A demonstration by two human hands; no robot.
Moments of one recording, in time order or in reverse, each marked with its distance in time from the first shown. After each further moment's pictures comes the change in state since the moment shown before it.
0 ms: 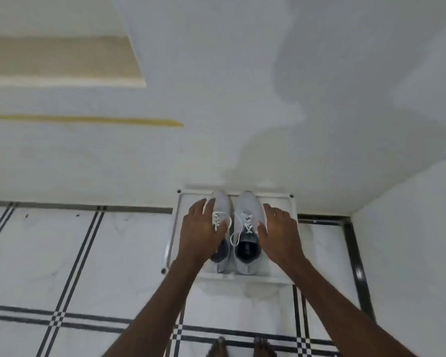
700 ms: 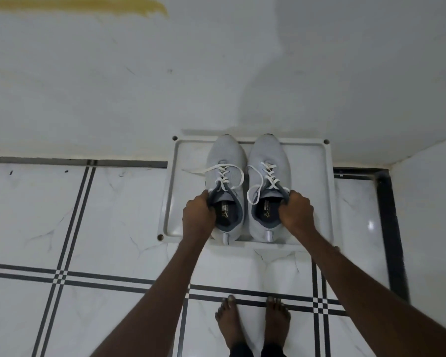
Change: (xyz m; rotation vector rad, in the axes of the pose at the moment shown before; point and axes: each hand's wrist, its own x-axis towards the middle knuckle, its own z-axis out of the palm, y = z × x) left_hand 0.029 -0.110 0.157 -0.060 -0.138 -0.337; right_hand 0.028 0.047 0.175 0.258 -0.256 0.516
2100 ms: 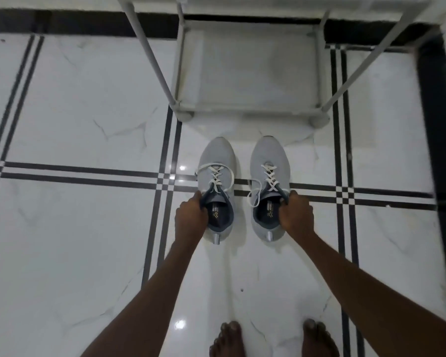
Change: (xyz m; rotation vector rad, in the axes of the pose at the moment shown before) left_hand -0.224 -0.325 0.347 0.006 -0.047 0.003; right_hand -0.192 0.322 0.352 -0.071 0.000 0.049
